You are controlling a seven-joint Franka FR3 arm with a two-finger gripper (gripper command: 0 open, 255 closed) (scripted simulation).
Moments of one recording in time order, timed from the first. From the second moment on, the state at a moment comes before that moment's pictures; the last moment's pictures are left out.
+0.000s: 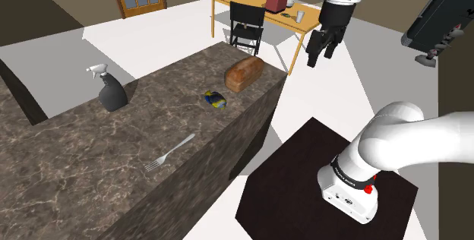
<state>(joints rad) -0.02 -0.83 0.02 -2.38 0.03 1.44 0.05</state>
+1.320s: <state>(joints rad) 0.15 -0.29 0.07 -2.34 0.04 1.99 -0.26</state>
